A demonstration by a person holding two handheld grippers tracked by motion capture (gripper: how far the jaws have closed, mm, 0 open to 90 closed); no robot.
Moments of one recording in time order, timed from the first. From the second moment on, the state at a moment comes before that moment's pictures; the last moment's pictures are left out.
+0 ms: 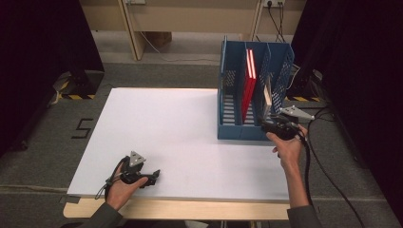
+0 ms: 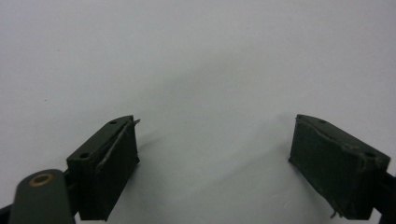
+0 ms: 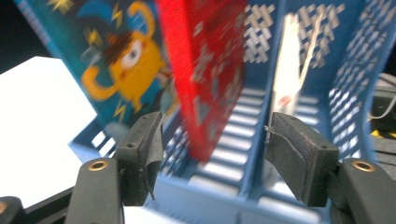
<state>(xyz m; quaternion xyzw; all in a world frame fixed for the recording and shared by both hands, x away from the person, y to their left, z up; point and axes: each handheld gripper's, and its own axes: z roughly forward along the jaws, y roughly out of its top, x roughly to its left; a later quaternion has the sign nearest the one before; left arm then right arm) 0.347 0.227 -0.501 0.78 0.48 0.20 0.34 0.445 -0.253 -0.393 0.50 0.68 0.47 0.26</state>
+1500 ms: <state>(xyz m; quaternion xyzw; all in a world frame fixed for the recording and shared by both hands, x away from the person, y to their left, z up) 0.347 0.227 -0.500 0.78 0.48 0.20 0.34 0.368 -0.205 -0.445 0.45 0.73 0.47 0.21</state>
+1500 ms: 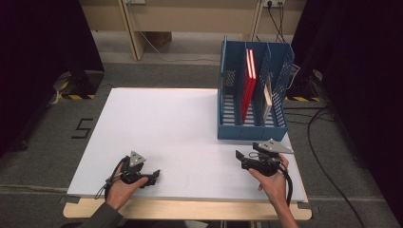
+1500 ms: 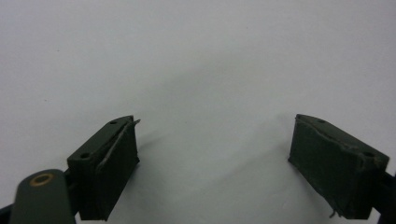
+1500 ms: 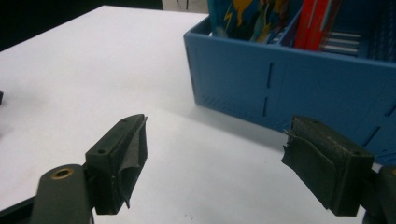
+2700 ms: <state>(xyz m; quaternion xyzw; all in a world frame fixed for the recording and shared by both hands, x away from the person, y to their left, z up) 0.347 0.227 -0.500 0.78 0.48 0.20 0.34 0.325 -0.192 -0.483 0.44 0.78 0.43 0.16</state>
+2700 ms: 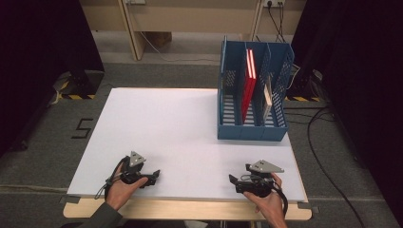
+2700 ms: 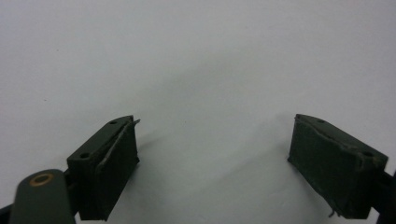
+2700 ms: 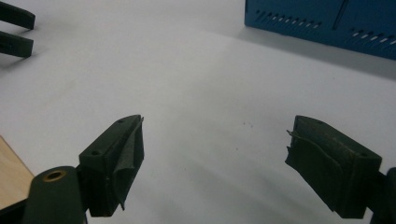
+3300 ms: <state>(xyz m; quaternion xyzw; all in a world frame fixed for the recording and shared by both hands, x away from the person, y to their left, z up) 0.347 0.227 -0.500 0.78 0.48 0.20 0.34 0.311 -0.181 -0.490 0.42 0.81 0.40 0.13</state>
